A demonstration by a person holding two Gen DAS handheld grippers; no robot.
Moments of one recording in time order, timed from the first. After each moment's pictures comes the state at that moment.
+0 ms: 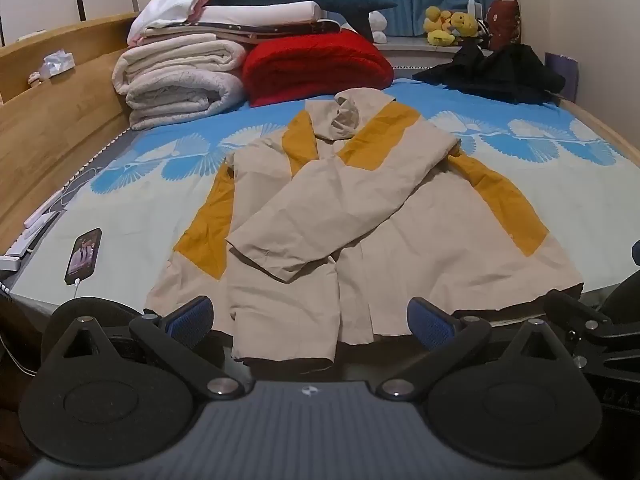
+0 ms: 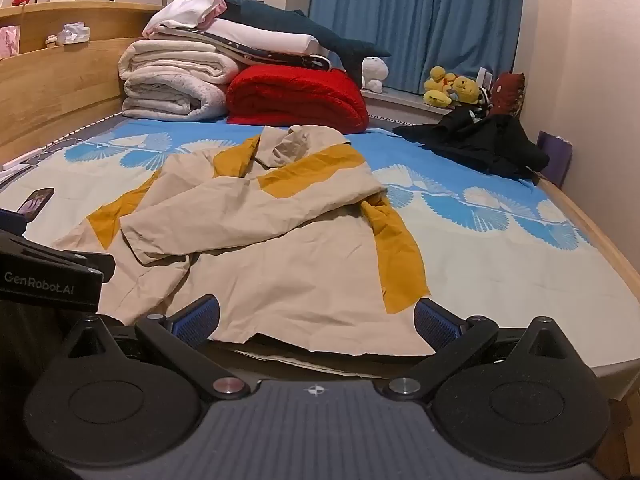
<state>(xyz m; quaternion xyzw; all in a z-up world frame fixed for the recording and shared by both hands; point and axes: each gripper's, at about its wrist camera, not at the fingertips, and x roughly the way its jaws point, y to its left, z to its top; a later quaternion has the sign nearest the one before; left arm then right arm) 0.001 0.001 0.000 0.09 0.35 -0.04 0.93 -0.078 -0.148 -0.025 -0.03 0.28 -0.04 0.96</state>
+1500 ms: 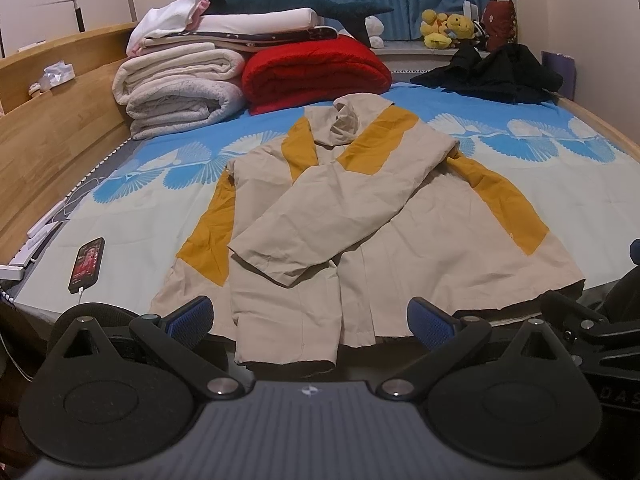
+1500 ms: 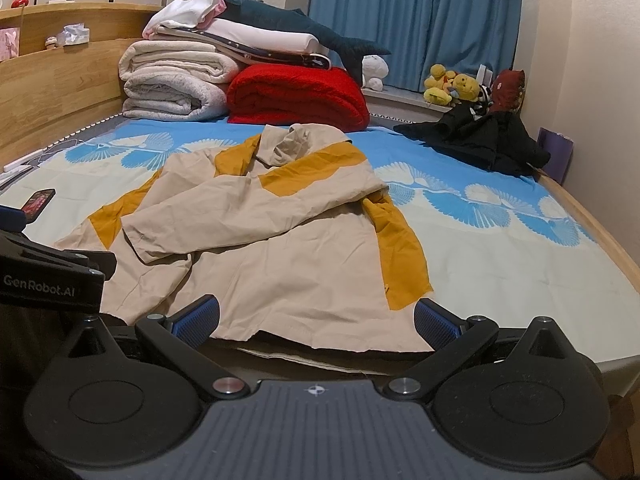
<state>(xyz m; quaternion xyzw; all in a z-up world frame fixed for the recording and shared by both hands) -0.004 -0.002 0.000 0.10 0.33 -0.03 0.94 -0.080 -0.146 -0.032 -0.03 0.28 -0.04 0.96</state>
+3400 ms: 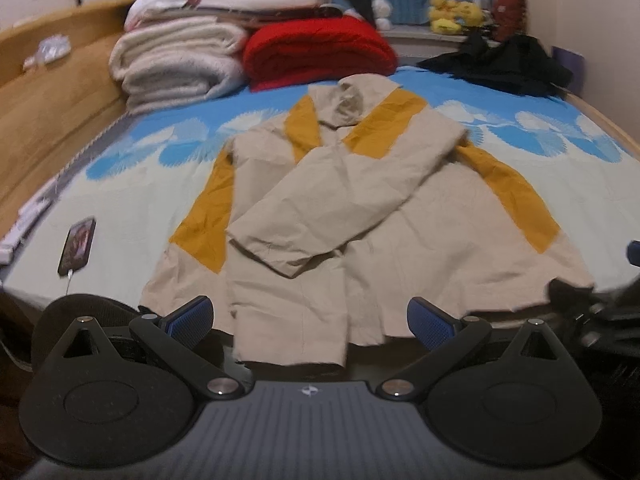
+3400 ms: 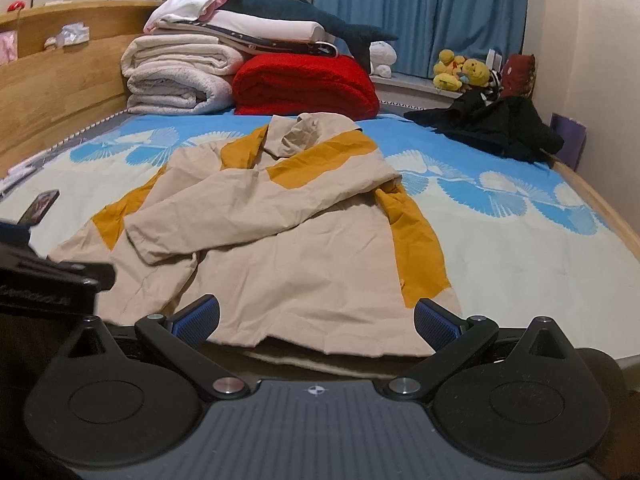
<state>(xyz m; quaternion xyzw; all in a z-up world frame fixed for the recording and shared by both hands) 0.035 0.018 -0.012 0.08 0.36 -0.03 0.93 -0.048 -0.153 -0.040 -0.01 0.30 -0.03 0.95</state>
